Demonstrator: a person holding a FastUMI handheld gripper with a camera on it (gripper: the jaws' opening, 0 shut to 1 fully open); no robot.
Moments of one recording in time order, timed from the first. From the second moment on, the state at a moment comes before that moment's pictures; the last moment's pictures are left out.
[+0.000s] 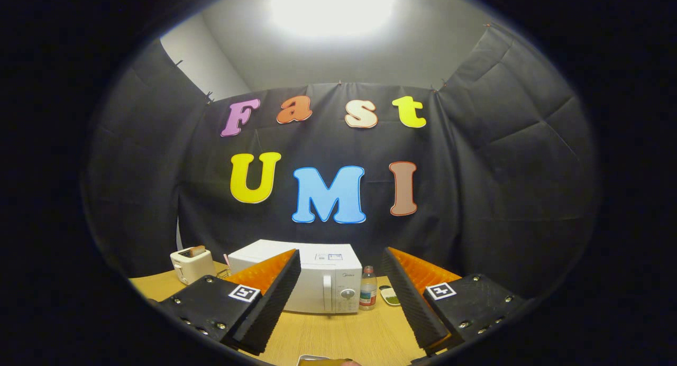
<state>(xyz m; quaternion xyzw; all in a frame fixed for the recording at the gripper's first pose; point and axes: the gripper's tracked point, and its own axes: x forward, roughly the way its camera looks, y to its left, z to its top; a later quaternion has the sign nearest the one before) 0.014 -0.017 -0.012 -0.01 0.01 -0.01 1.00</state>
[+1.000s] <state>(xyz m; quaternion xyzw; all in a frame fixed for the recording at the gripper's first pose) 0.182 -0.013 -0.118 0.02 0.10 0.04 0.99</state>
